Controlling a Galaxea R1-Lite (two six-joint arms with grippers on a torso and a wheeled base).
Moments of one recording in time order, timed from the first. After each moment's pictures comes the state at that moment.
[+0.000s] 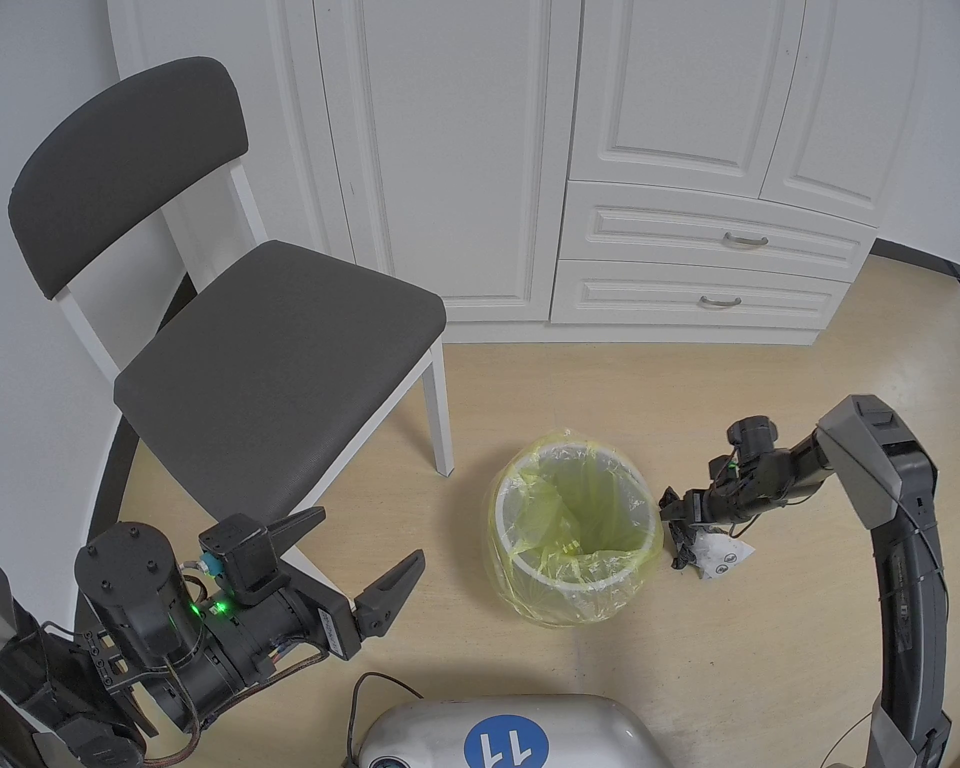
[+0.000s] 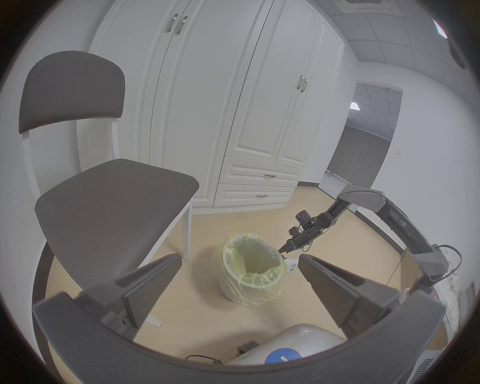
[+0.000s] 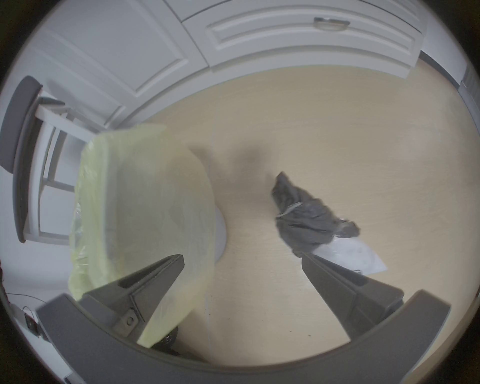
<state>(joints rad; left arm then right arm) -0.73 1.66 -0.17 -1.36 0.17 -0.12 0.00 2.66 -1.65 -0.08 0.30 0.02</state>
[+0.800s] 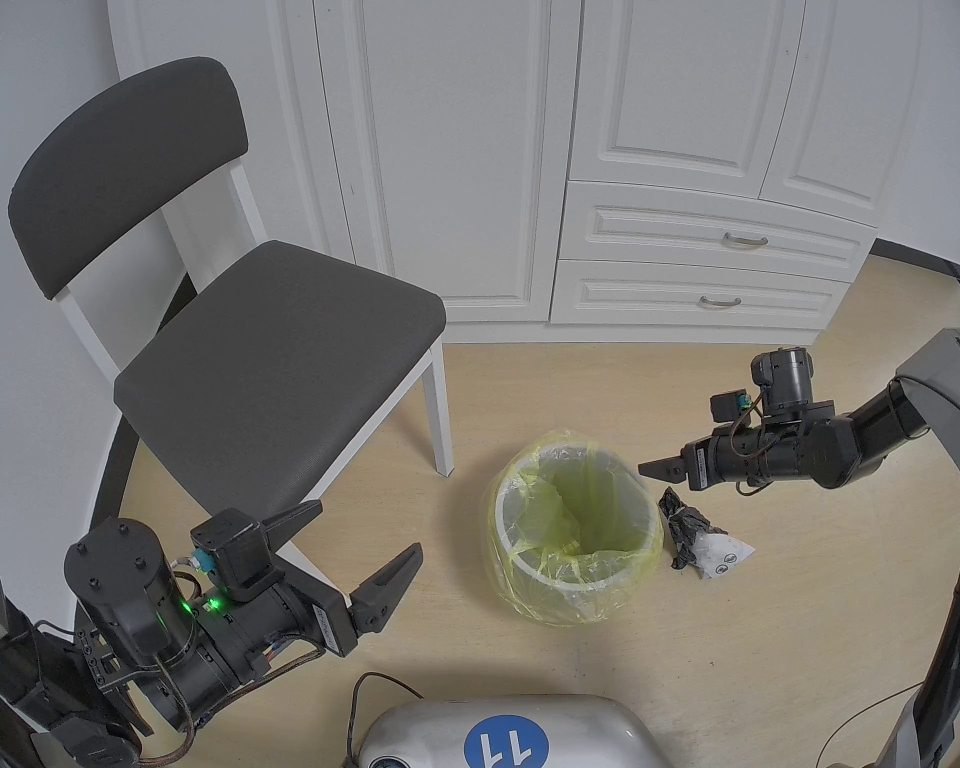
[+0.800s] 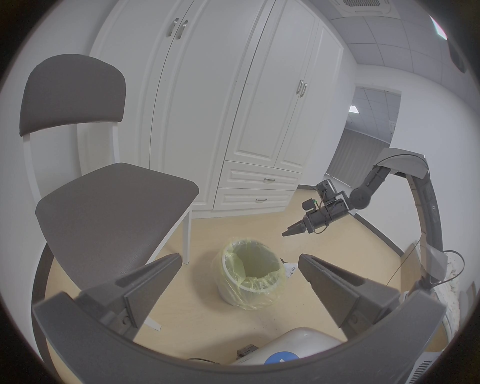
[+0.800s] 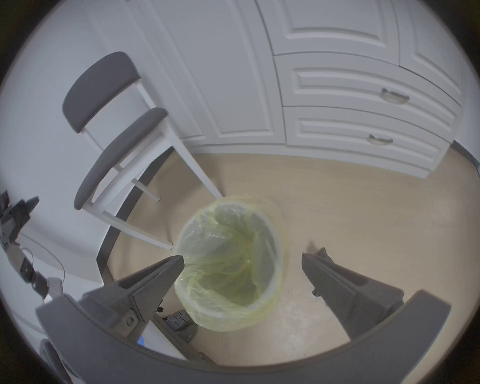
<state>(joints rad) -0.73 1.64 -0.17 -1.36 0.17 -0.12 0.17 2.10 -1.11 -0.38 0.31 -0.10</state>
